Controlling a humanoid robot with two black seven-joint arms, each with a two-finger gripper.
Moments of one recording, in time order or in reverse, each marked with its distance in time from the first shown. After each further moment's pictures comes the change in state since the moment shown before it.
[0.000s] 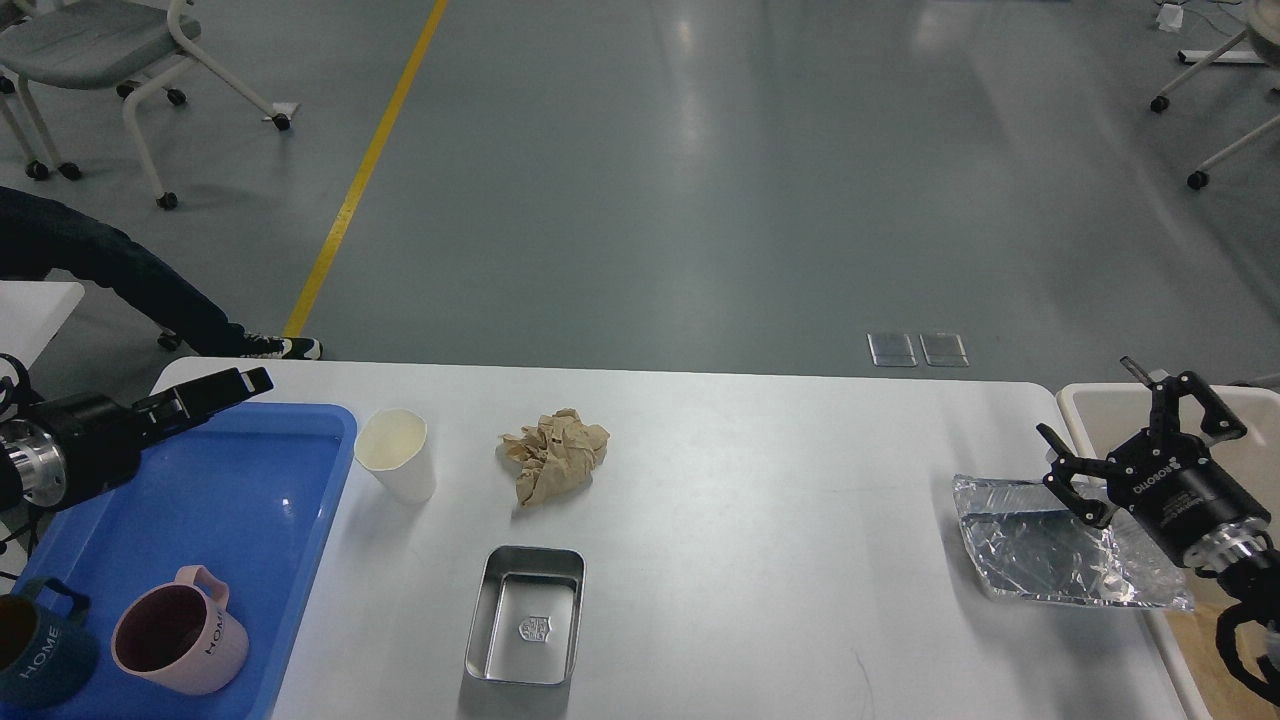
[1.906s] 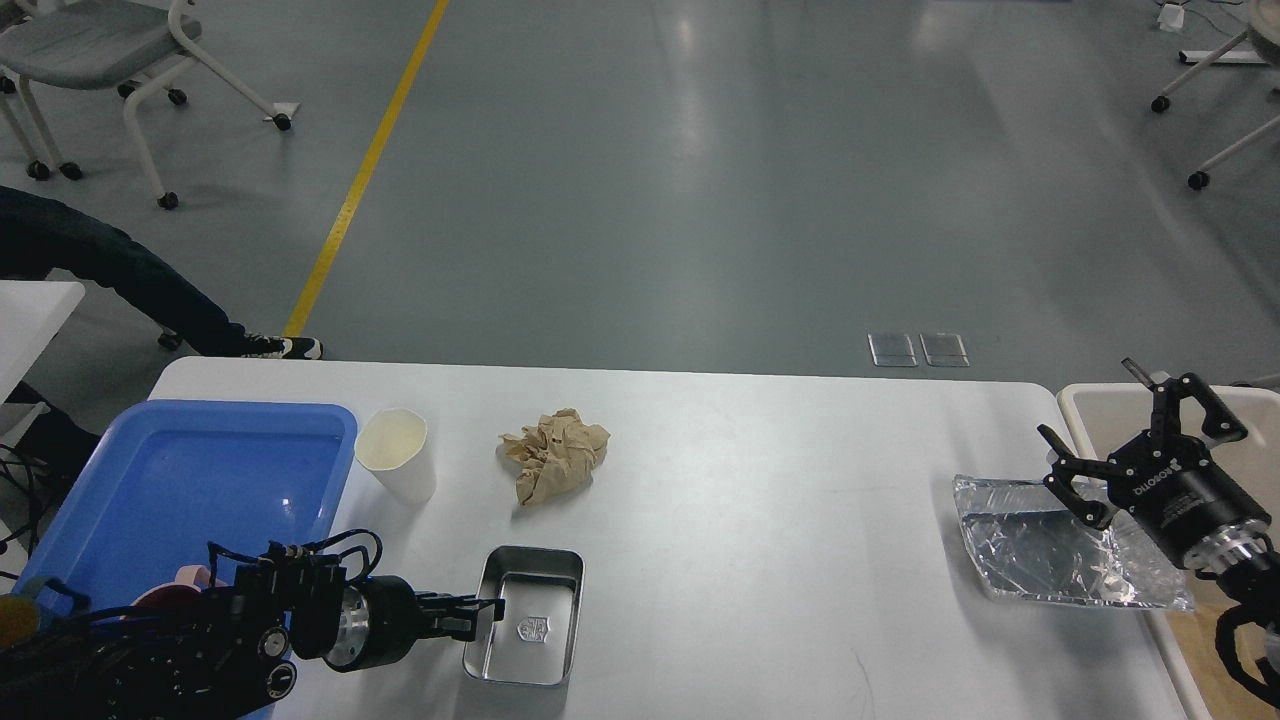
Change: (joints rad) left arm -0.096 -0.550 0.471 0.231 0.325 0.007 0.023; right arm -0.003 0.005 0.005 -0.003 0.000 0.001 0.001
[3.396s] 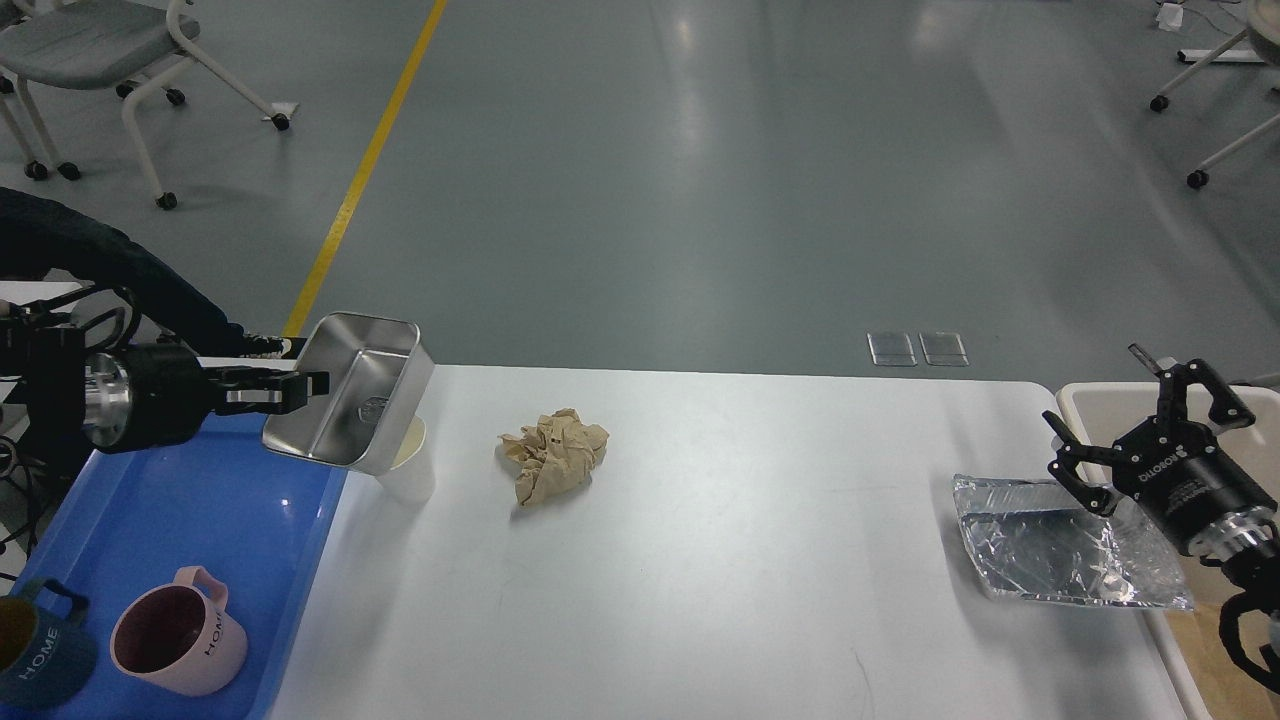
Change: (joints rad) left arm -0.419 0.552 0.017 -0.230 -0.163 -0.138 -0.120; right arm 0.017 -0.008 0.006 0.006 0.000 -0.007 0.000
